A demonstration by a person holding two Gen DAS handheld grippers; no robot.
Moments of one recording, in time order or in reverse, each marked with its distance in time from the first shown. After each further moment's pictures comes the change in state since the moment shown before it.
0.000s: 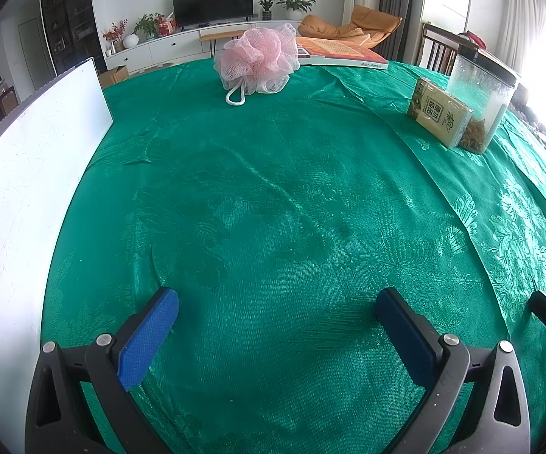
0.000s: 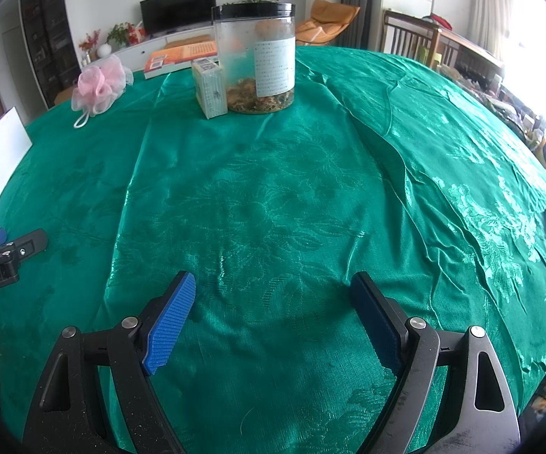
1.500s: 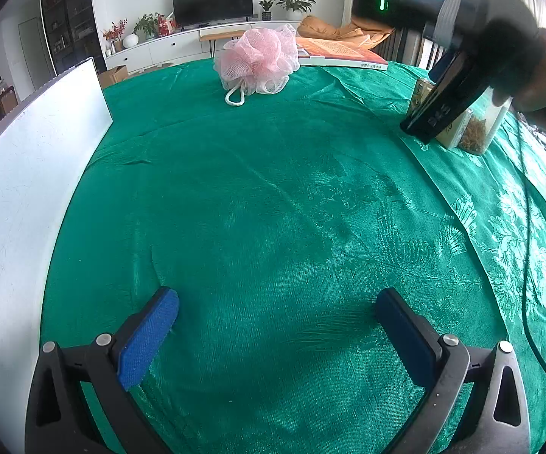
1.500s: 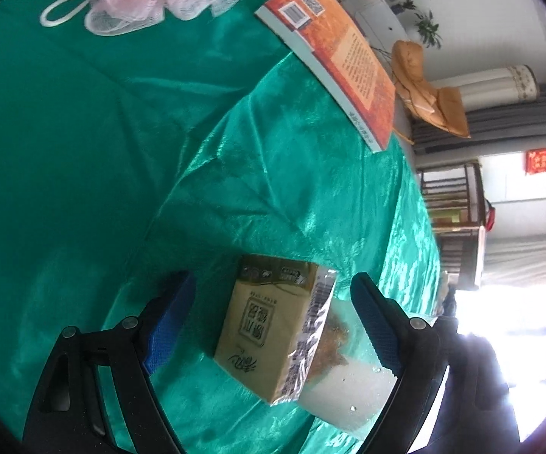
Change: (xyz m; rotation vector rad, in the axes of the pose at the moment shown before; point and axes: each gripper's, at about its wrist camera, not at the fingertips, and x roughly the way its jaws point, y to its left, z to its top) left arm 0.001 0.000 0.000 0.000 0.000 -0.002; right arm 0.135 0.175 0.181 -0.959 0.312 -0.245
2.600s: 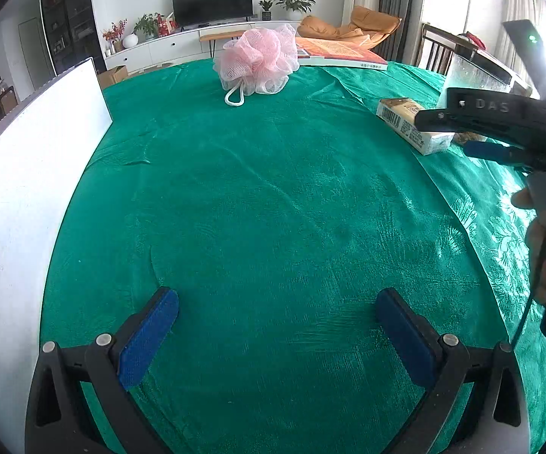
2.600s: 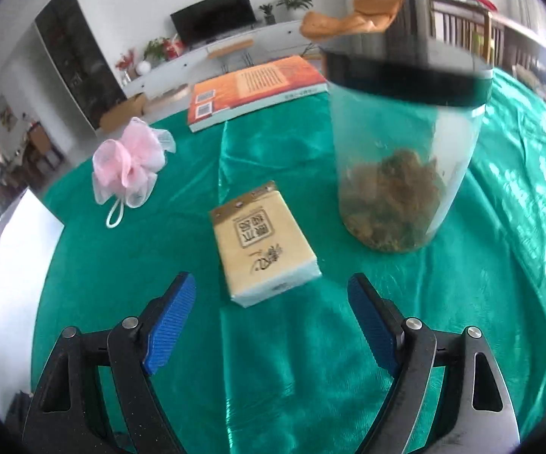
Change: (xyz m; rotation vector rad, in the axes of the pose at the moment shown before) left arm 0.000 0.000 0.000 0.000 0.000 -0.001; right arm -0.008 -0.038 -0.123 0.957 -0.416 0.517
